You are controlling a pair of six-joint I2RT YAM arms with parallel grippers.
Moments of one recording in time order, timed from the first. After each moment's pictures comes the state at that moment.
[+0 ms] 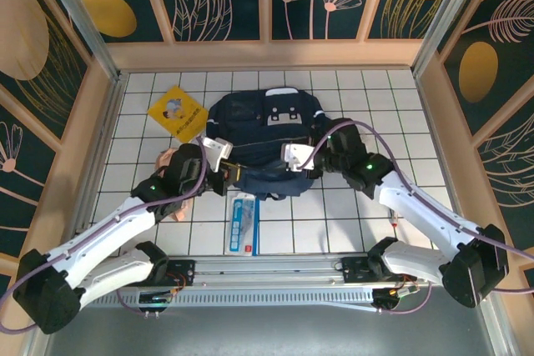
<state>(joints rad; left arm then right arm) -0.67 0.99 0.65 -0.26 0.23 -0.33 0.67 1.11 0.85 -0.31 -0.33 -0.95</state>
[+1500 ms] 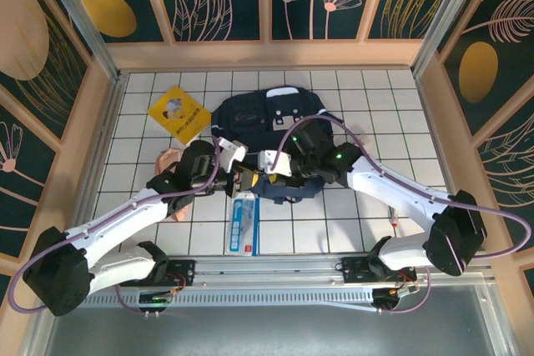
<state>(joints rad) -0.68 1.11 0.65 -0.10 0.47 -0.37 0.81 1.34 1.02 -0.53 -0.33 -0.76</state>
